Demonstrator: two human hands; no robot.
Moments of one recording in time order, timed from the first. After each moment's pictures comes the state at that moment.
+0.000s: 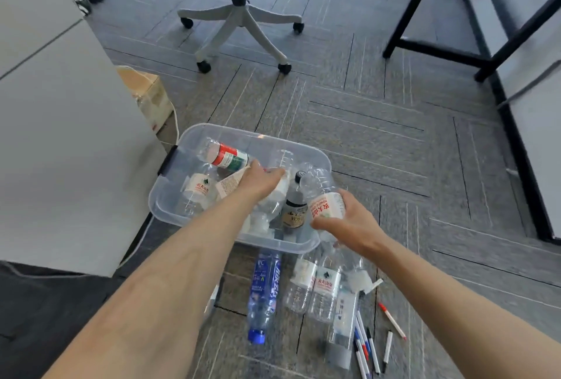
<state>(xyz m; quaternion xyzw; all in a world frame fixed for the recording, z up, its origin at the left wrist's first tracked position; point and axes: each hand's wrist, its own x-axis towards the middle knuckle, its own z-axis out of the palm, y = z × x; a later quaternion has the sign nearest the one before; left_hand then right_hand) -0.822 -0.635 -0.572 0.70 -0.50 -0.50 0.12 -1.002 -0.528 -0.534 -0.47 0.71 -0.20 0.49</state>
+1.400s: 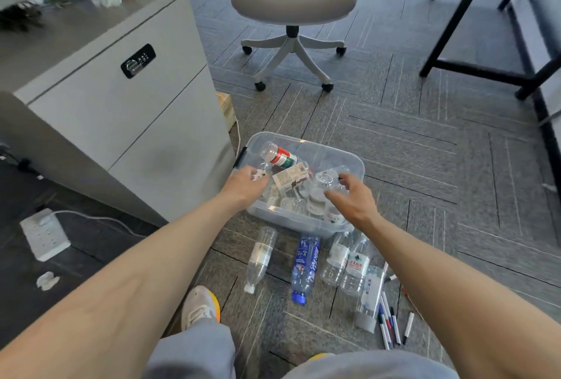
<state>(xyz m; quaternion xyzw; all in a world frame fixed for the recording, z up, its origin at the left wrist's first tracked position) -0.695 -0.503 -0.420 0.73 -0.53 -0.41 0.11 -0.926 -0.493 -0.461 -0.57 0.70 -0.22 0.36</state>
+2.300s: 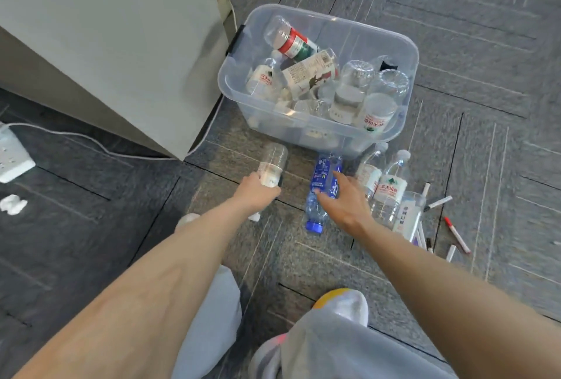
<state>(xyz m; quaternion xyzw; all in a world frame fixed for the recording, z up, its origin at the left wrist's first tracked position) -0.689 -0.422 -0.679 0.76 -0.43 -0.48 -0.01 -0.883 -0.398 -0.686 -0.56 0.72 -0.09 0.40</state>
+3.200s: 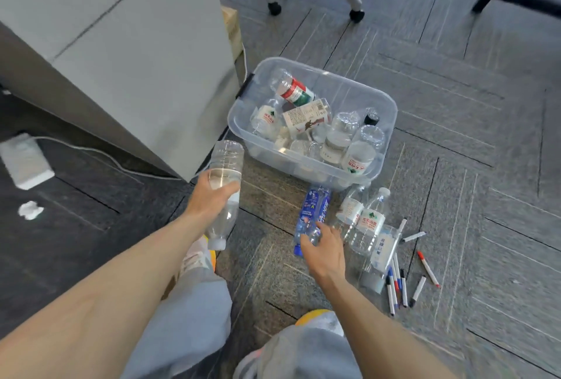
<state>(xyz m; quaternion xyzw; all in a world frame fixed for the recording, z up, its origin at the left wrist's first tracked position) -0.637 -0.413 -0.576 0.79 -0.31 -0.46 0.27 -0.863 -0.353 -0.629 -0.48 0.75 -0.11 0.43</state>
